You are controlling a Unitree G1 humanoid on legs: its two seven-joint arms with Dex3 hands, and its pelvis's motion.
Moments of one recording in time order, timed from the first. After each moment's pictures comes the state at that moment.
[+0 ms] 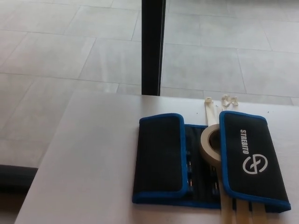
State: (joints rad) left_arm 0.00 0.61 0.49 1.21 -0.13 -0.06 -0.16; right_arm 0.08 -0.48 -0.60 0.93 0.11 -0.04 -0.04
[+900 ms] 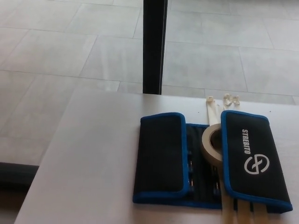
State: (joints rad) left_arm -0.04 0.64 0.56 1.28 -0.20 -0.06 -0.23; right_arm -0.21 -0.61 -0.61 0.45 0.23 -0.09 -0.08
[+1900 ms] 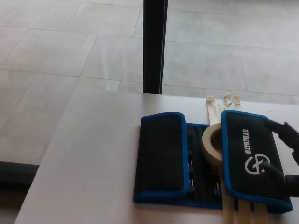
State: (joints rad) left_arm -0.06 0.64 0.56 1.28 -0.21 -0.06 -0.24; right_arm -0.22 -0.62 0.20 0.30 -0.16 -0.18 -0.04
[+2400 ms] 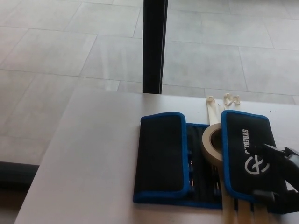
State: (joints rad) left_arm -0.06 0.64 0.56 1.28 -0.21 -0.06 -0.24; right_arm -0.25 -0.71 0.33 0.37 -0.37 -0.26 -0.07
